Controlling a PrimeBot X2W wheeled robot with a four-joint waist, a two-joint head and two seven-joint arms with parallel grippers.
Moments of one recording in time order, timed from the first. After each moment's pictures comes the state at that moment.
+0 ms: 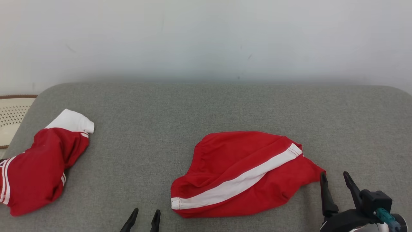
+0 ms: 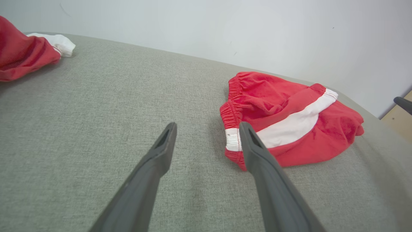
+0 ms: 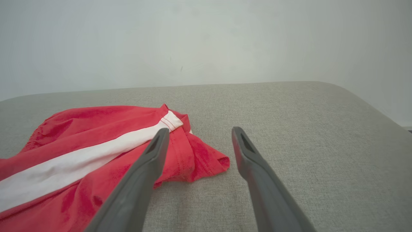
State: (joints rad) left arm -0.07 0.05 -0.20 0.27 -0.24 -0.11 -0.26; right arm -0.17 -0.18 0.10 0.41 0.14 0.13 -0.26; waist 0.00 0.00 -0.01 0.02
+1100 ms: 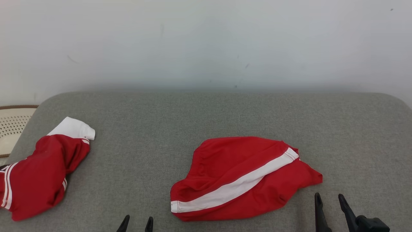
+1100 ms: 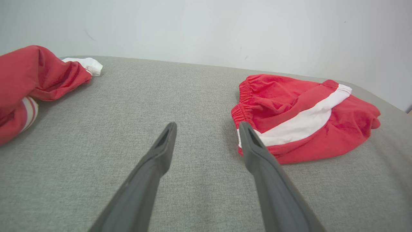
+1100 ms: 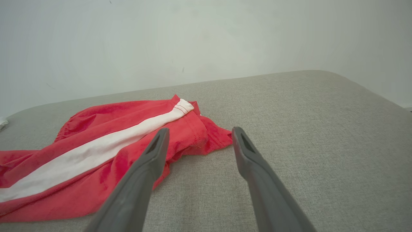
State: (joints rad) left arm 0.00 0.05 -0.15 0.20 -0.14 -0.04 -0.26; right arm 0.01 -0.06 0.05 0.25 0.11 0.13 -0.26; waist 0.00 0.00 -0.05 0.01
